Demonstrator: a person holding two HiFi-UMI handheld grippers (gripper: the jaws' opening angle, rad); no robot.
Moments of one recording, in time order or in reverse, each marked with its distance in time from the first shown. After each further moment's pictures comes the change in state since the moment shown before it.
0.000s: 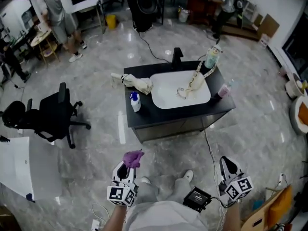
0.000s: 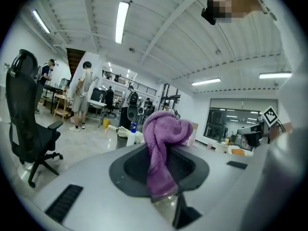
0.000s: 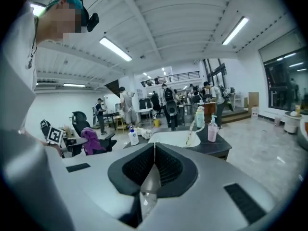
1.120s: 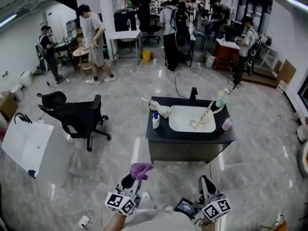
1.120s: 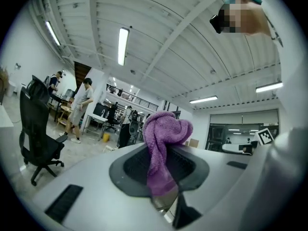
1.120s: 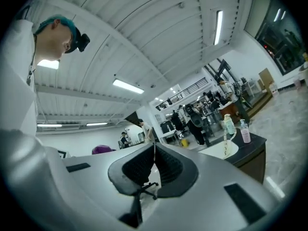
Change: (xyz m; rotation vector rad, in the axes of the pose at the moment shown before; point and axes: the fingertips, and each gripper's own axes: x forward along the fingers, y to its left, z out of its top) left arm -0.161 -0.127 0.120 -0.031 -0.216 0.013; right arm -0.110 0.132 0.083 0.215 -0.325 0.306
